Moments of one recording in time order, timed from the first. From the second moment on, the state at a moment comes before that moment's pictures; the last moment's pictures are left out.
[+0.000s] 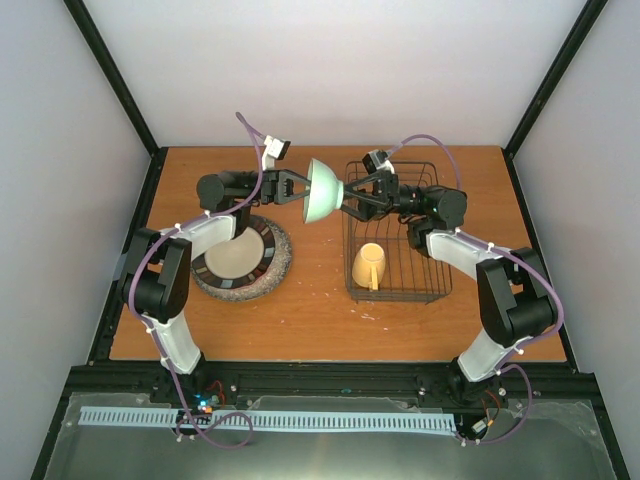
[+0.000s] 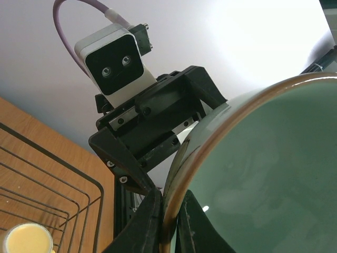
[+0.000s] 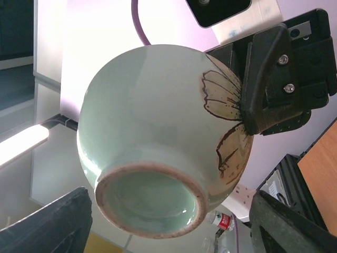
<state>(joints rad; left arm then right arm) -0.31 1.79 1.13 1.51 1.36 -1.61 0.36 1.65 0.97 1.50 -1.27 1.97</state>
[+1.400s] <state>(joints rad) -0.31 1.79 1.14 1.44 1.38 -1.48 0.38 1.65 0.99 1.50 -1.30 2.00</state>
